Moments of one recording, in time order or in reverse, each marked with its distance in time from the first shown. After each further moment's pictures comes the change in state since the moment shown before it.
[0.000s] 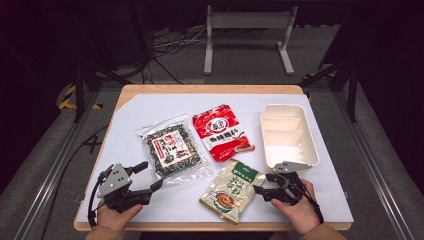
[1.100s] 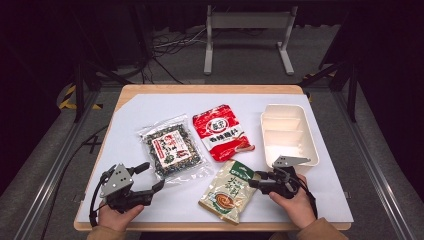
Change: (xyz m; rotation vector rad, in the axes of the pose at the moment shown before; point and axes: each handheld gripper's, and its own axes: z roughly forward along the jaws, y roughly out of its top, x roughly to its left) left arm -0.002 -0.001 0.003 0.016 -0.008 0.006; right arm -0.008 0.011 0.009 -0.086 0.182 0.004
